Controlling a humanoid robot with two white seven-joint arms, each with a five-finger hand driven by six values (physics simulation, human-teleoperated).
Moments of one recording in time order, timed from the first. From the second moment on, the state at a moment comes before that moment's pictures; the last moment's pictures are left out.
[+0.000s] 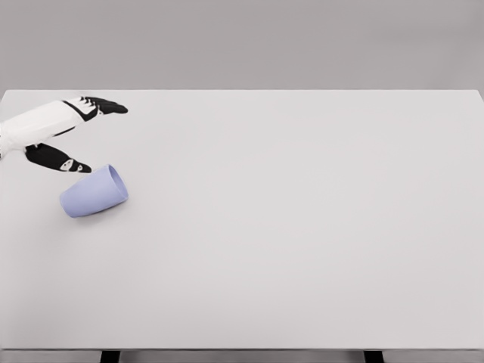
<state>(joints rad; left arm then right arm) -0.41 0.80 -0.23 -1.44 -0.08 -0.61 -0.61 -0.01 0.00 -0.08 -0.01 0.07 -0.06 0.07</state>
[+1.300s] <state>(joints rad) -0.83 1.15 -0.98 -1.76 0.55 0.36 -0.29 -0.01 0.00 -0.08 -0.01 0.07 -0.06 0.07</state>
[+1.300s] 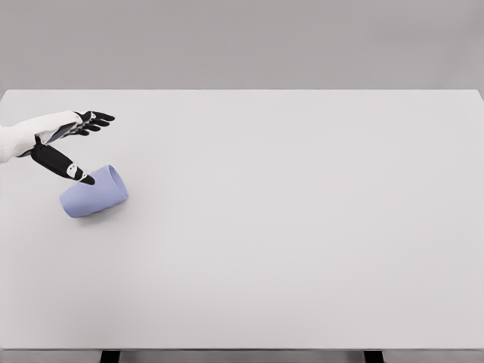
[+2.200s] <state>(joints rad) -0.74 1.11 -0.98 -1.76 0.45 0.43 -0.29 -0.01 0.00 -0.08 -0.01 0.07 -0.06 0.07</state>
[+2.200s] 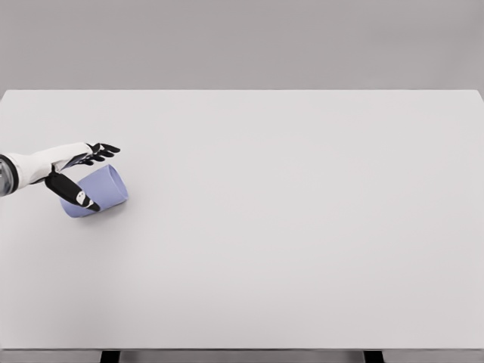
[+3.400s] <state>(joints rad) -0.71 1.03 -0.98 -1.72 0.36 0.52 -0.28 -0.01 0.00 -0.08 -0.01 0.07 -0.06 0.07</state>
